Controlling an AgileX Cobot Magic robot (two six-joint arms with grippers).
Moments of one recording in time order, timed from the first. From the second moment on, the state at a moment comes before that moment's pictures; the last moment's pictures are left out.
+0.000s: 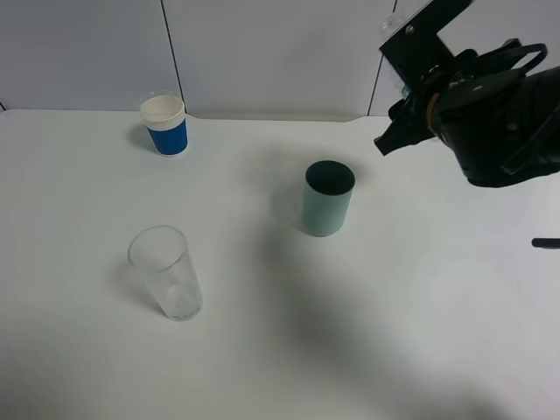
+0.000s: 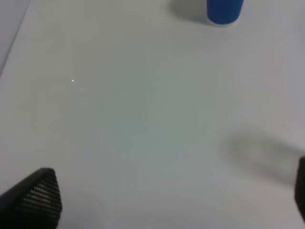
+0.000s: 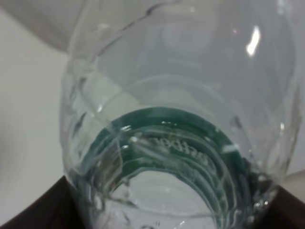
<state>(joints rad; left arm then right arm) 0.12 -0.01 -0.51 -0.07 1.06 0.12 0.64 1.56 -0.76 -1.73 0.75 1.40</state>
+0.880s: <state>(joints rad) 0.12 -0.01 -0.51 -0.07 1.06 0.12 0.39 1.28 -0.76 -0.76 0.13 0.43</state>
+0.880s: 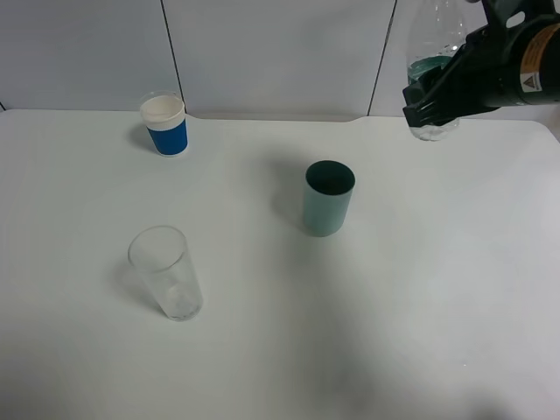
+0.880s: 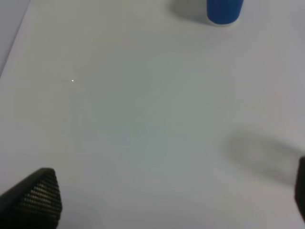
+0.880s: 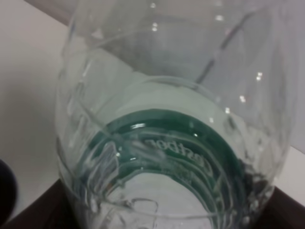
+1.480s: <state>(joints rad) 0.12 -0.01 -0.51 -0.07 1.06 0.12 0.37 1.28 -0.60 -0.29 -0.28 -0.02</state>
